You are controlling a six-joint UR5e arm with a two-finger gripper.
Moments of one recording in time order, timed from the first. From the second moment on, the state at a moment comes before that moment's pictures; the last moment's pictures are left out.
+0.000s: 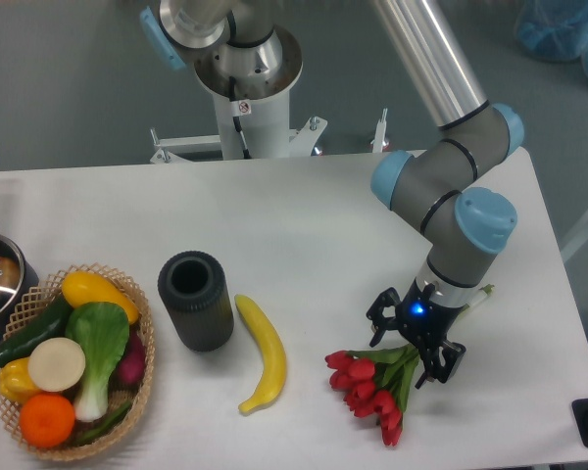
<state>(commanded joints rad) 2.69 -2.23 -1.53 -0.83 1.09 1.50</state>
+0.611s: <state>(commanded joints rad) 2.69 -2.26 -1.52 -0.83 1.06 1.50</state>
